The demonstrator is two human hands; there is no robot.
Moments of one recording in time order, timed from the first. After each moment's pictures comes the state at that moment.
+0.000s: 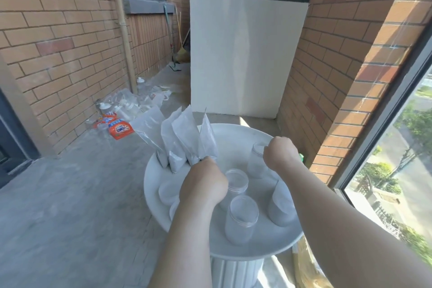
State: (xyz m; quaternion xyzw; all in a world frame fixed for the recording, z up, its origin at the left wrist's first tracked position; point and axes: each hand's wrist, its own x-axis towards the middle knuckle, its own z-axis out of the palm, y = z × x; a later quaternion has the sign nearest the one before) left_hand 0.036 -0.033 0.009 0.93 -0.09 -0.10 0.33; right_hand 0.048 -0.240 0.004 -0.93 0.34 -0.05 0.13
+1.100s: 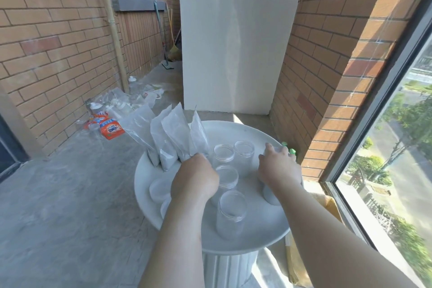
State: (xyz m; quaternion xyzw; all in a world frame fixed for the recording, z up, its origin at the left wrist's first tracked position) left_hand 0.033 -0.040 0.012 0.94 -0.08 -0.08 0.32; right_hand 0.011 -0.240 -0.031 -0.93 0.35 -0.04 0.08
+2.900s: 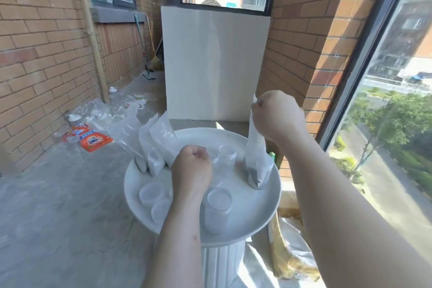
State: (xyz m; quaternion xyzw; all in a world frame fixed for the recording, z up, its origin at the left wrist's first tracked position) left_hand 0.003 -0.044 0.031 0.76 -0.05 -0.05 0.64; right_hand -0.046 -0.191 0.139 -0.92 0.27 -0.26 0.11
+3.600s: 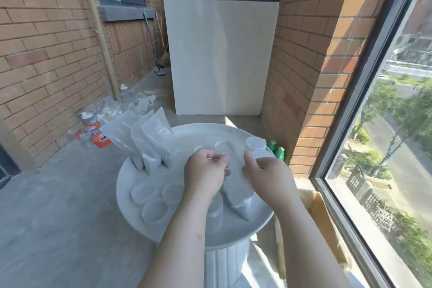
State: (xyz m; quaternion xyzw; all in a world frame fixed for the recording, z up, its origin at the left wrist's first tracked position) left_hand -0.008 -0.099 0.014 0.74 -0.06 -0.12 0.66; right_hand -0.080 -0.213 0.016 -0.87 0.30 -0.17 0.37
